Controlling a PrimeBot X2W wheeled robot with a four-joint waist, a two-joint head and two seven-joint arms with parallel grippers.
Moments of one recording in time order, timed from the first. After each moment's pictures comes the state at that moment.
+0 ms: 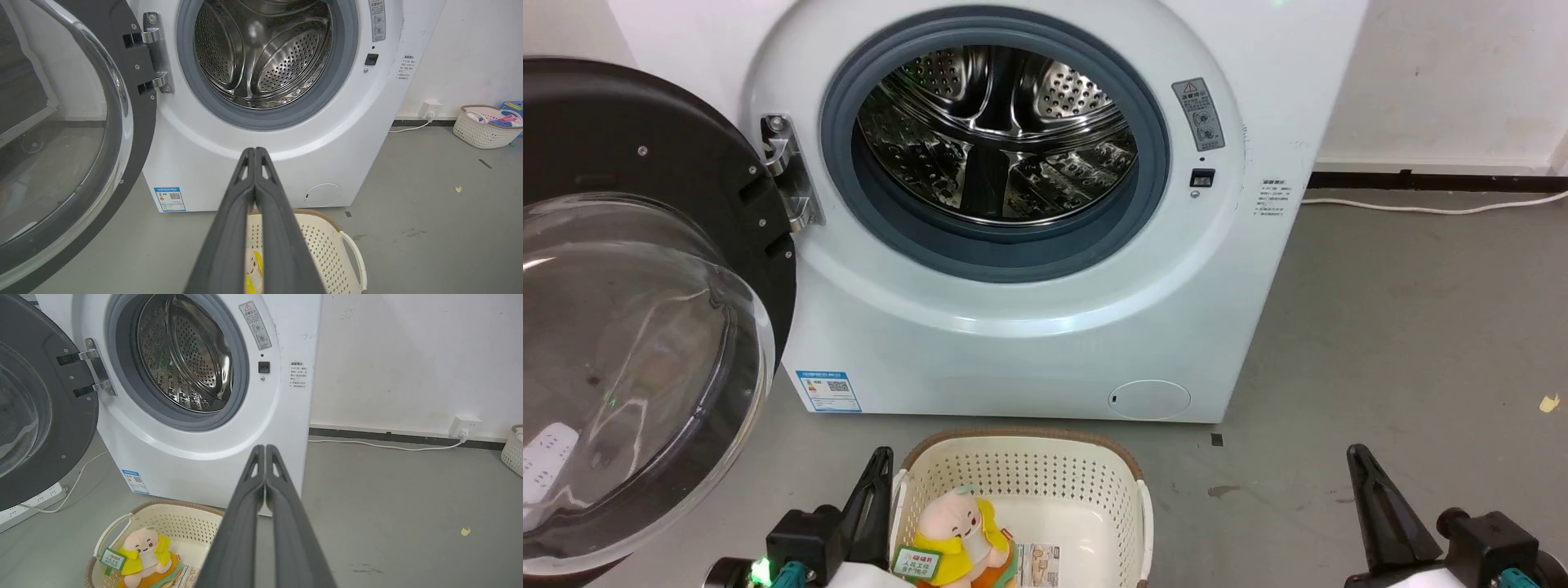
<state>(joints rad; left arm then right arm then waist) 0.05 0.05 -0.08 0.11 -0.10 -0.03 -0.17 0.11 -0.05 -0.02 0.02 0.09 0.13 -0.18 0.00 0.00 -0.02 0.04</state>
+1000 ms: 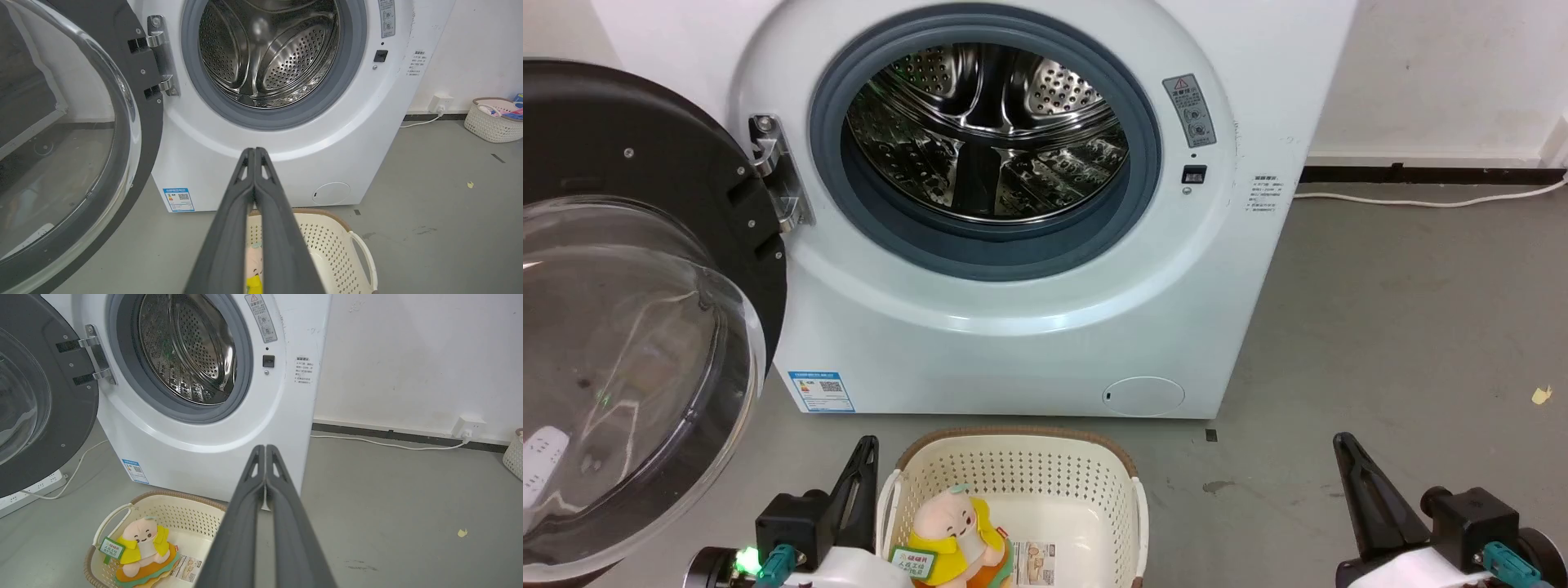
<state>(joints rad) 0.04 0.05 -0.05 0.07 -0.06 -0.02 -0.11 0.07 -0.05 -0.01 0.01 0.06 0.13 -0.11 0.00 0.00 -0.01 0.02</state>
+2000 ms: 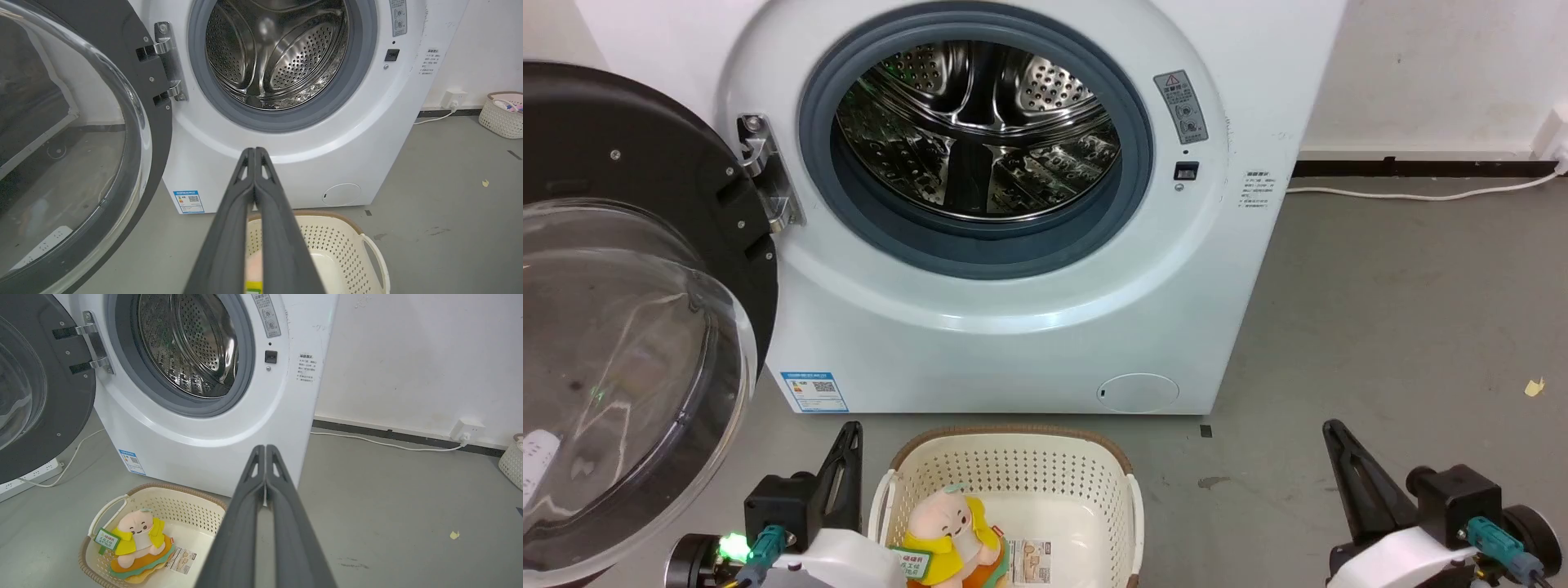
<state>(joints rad) 0.02 0.05 -0.02 0.03 -0.03 -0.01 -0.05 0.04 -0.05 -0.01 0.01 0.03 0.13 -0.05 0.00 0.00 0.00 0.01</state>
